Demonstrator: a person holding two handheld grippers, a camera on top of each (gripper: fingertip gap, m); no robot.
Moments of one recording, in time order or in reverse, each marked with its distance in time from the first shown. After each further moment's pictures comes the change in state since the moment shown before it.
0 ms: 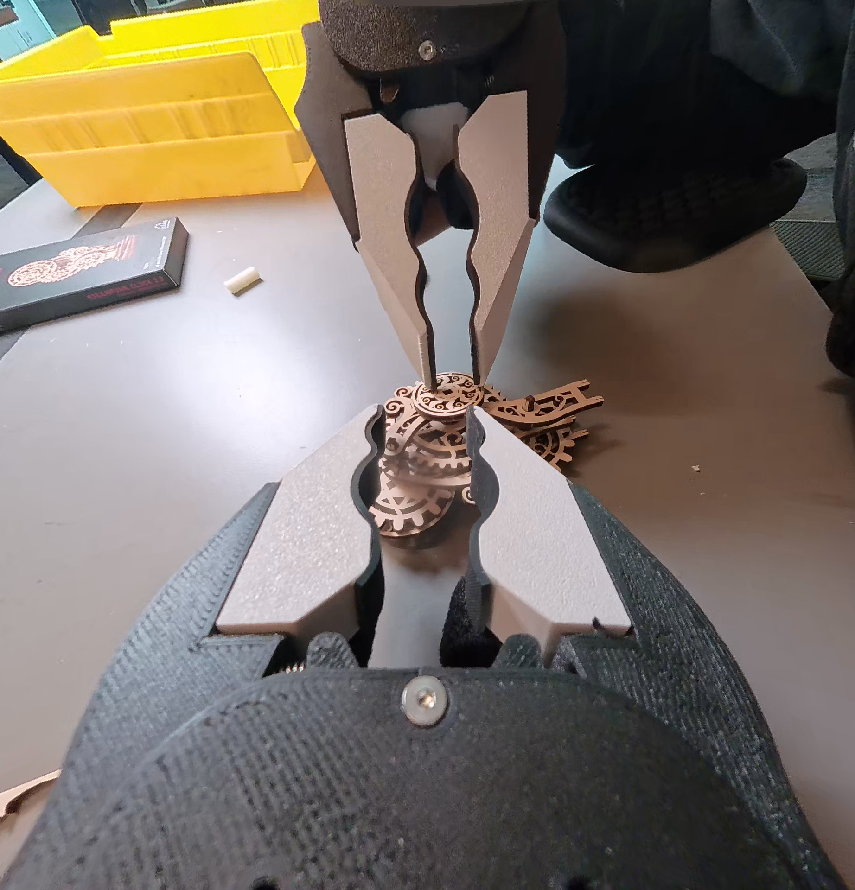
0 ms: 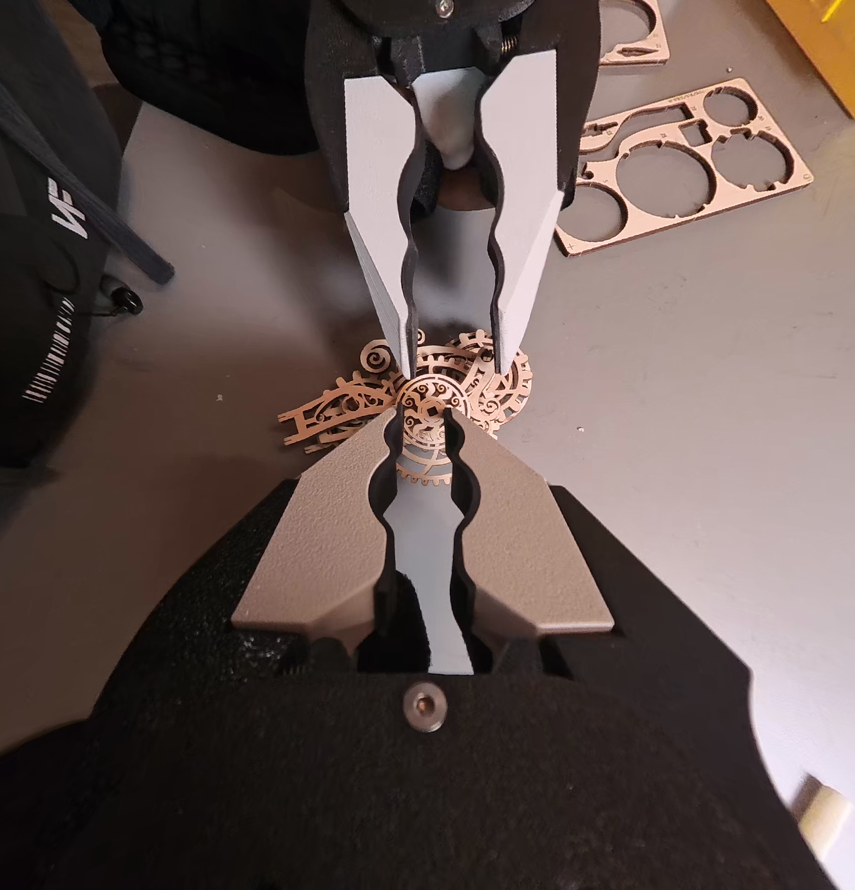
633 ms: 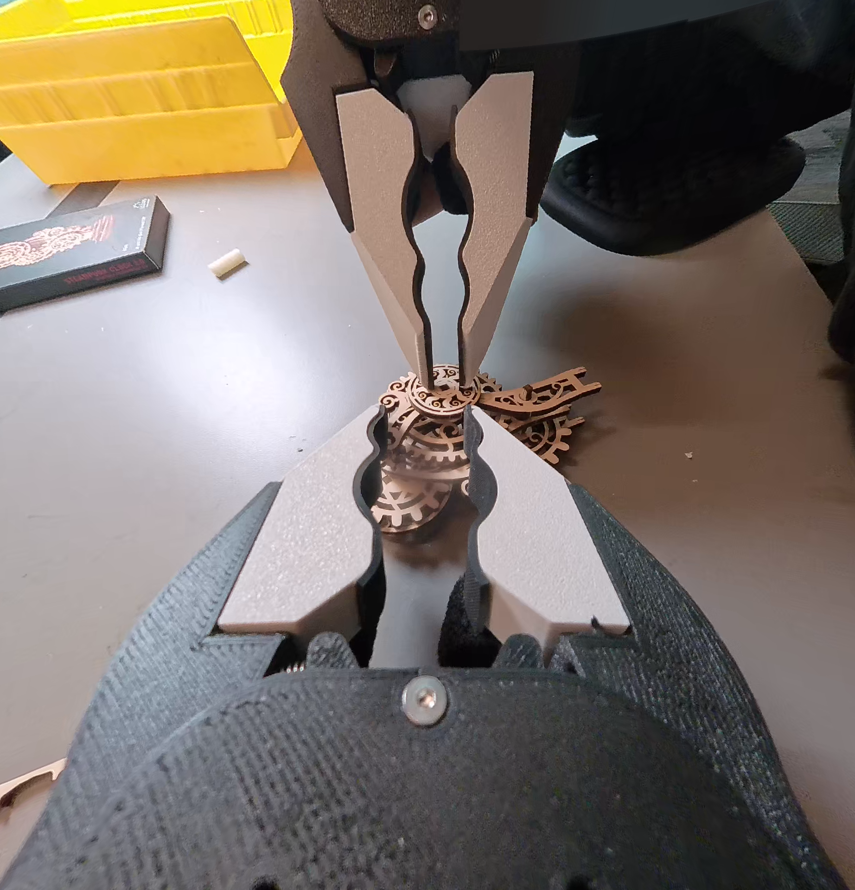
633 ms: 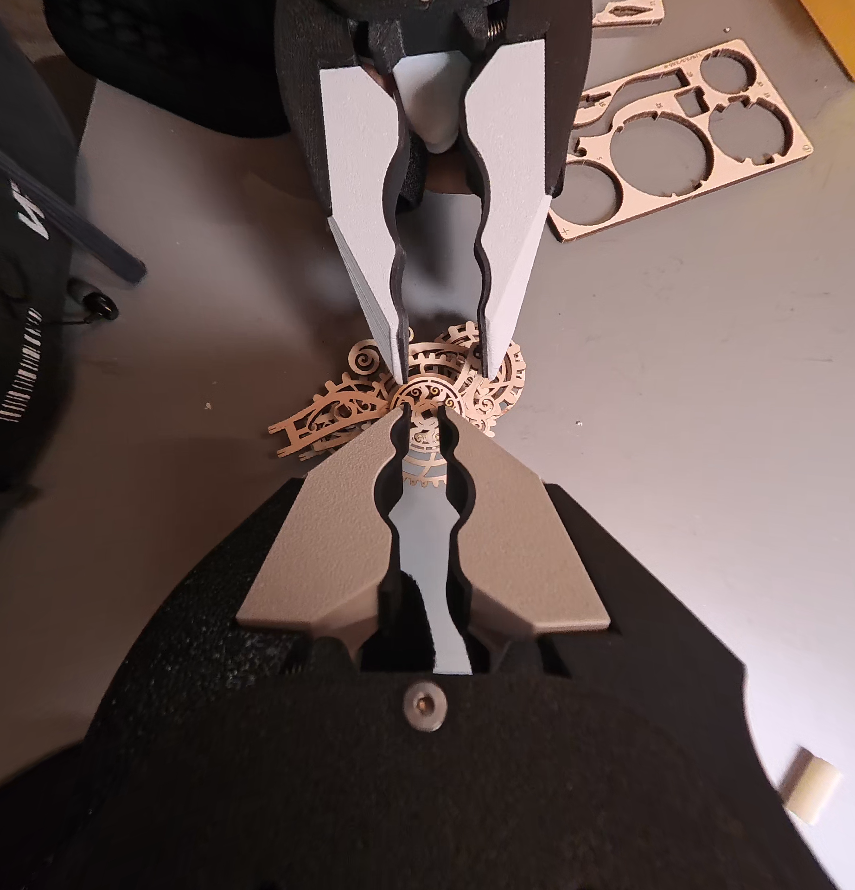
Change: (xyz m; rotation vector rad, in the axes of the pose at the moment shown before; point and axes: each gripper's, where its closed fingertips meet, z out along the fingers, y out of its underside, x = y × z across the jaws) left arm 0.003 0.006 0.000 -0.038 0.018 -0.003; right arm 0.001 0.000 0.005 -0.060 0.040 0.024
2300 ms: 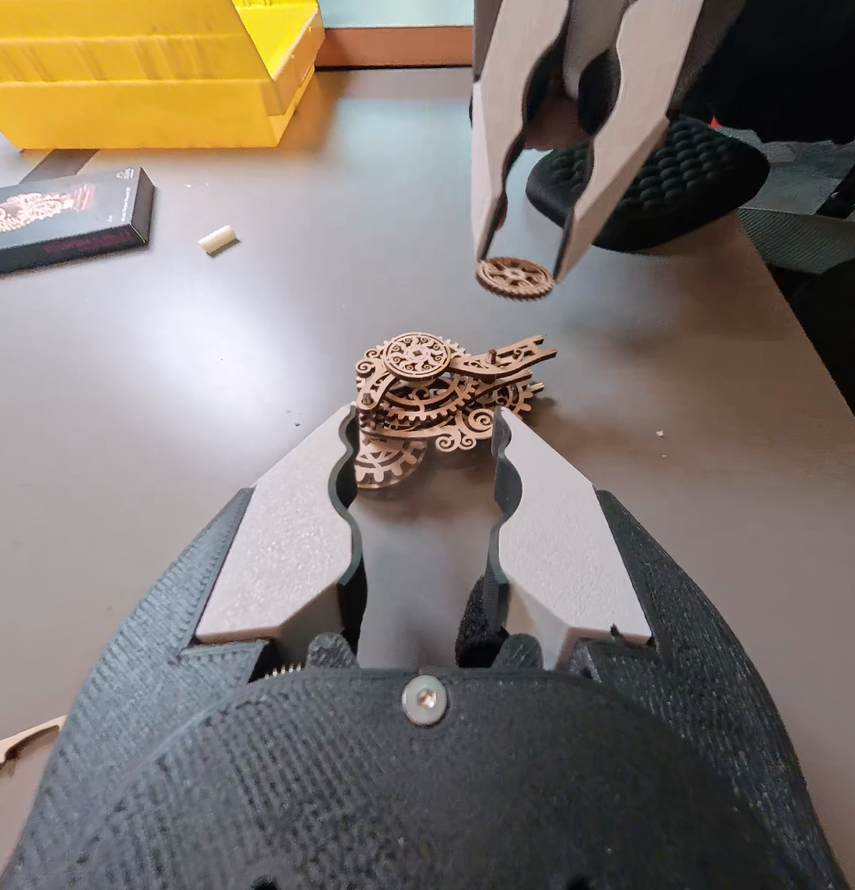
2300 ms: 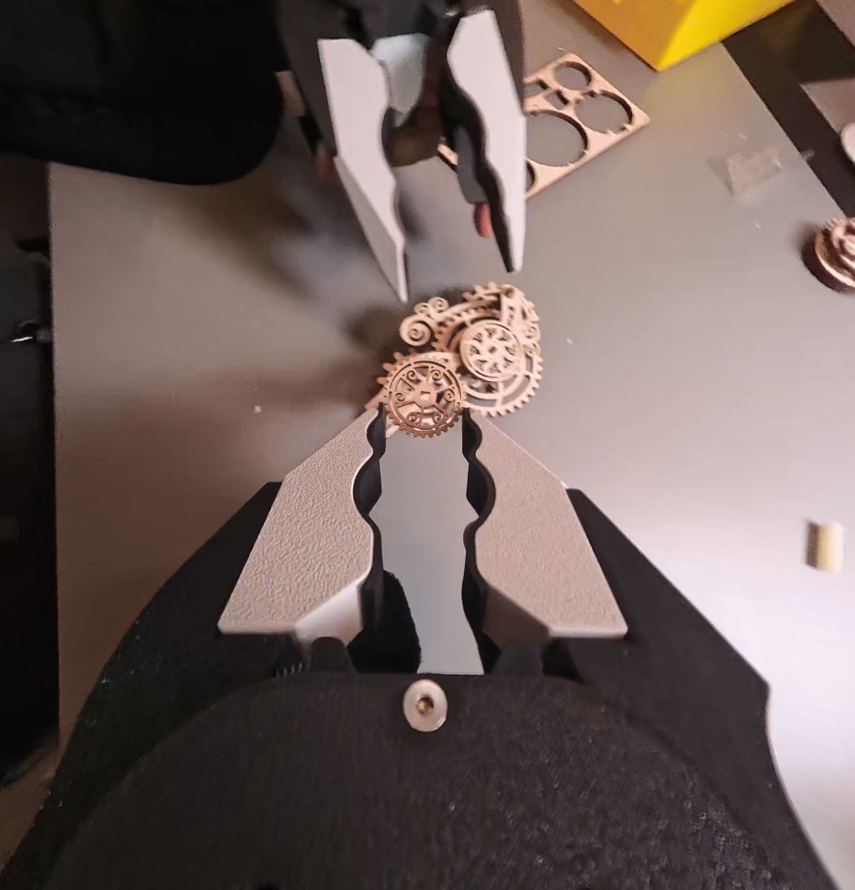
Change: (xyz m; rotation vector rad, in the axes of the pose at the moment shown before) left arm 0.000 0.005 -0.015 -0.014 0.042 -0.046; right arm -0.034 0.011 -0.040 0.090 0.280 0.162
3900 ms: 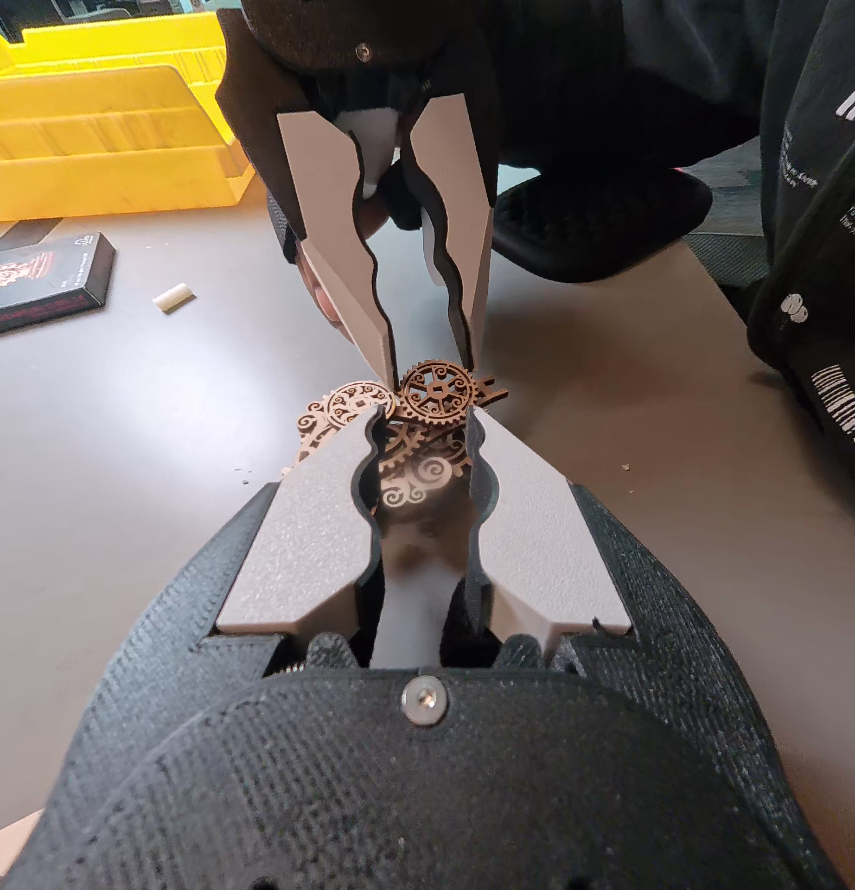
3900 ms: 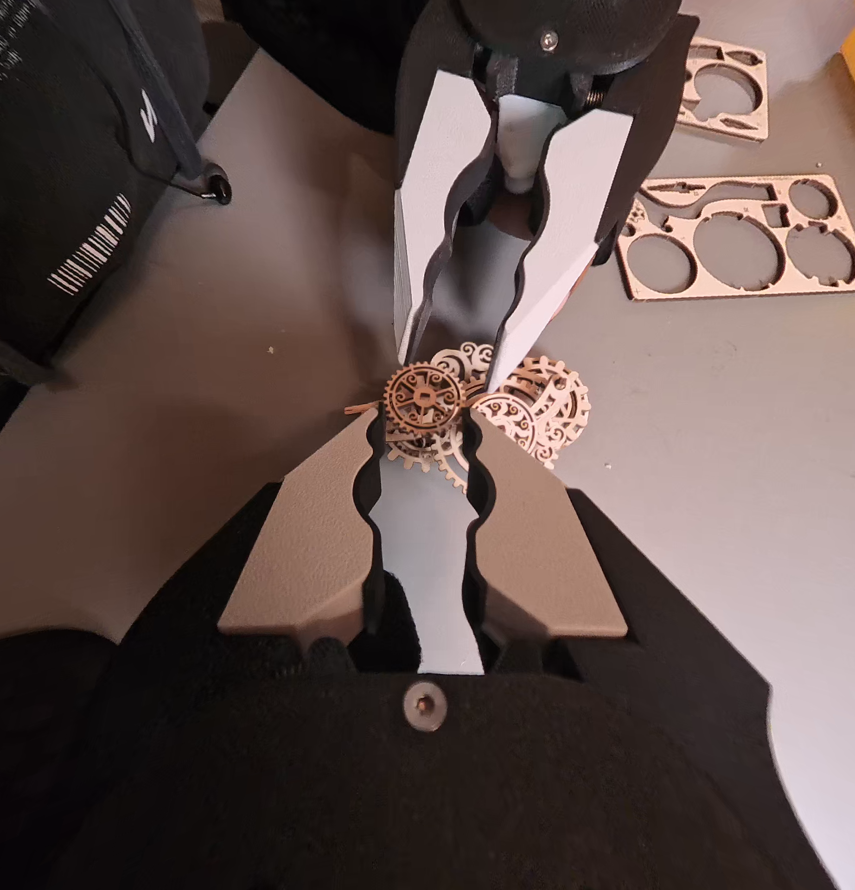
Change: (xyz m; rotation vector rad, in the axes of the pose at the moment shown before) left arm 0.025 -0.013 0.018 0.078 0.043 0.052; right arm 0.002 -0.006 0.030 0.007 -0.454 -0.383
